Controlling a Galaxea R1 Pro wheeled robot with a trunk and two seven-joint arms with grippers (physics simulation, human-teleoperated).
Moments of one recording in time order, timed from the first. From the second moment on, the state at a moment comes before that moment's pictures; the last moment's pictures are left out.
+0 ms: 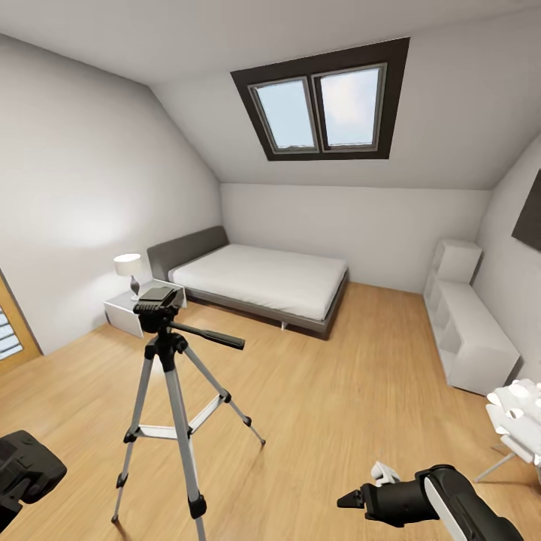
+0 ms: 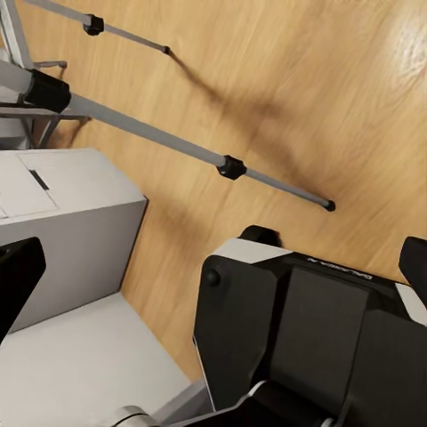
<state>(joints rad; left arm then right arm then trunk) 0.07 0.08 0.77 -1.44 0.66 0.47 -0.21 -0.35 -0.22 0.05 -0.82 -0.19 0.97 0.79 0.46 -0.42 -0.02</state>
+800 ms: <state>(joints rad) 0.07 0.08 0.77 -1.44 0.66 0.47 -0.21 -0.35 -0.21 0.15 -0.72 -0.18 0.94 0.79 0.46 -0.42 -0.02</state>
